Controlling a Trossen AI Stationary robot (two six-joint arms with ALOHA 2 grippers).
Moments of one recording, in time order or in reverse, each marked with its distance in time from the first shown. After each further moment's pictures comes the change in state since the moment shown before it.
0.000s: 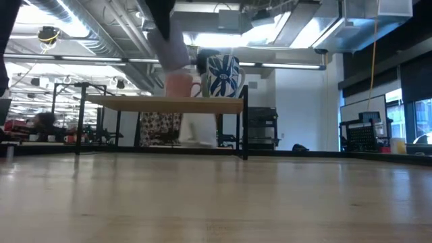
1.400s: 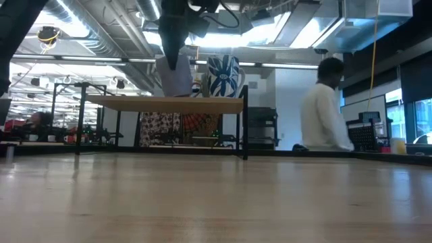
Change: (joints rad) left arm 0.091 0.180 0.001 0.000 0.077 0.096; right arm 0.000 0.000 -0.001 0.004 0.011 0.026
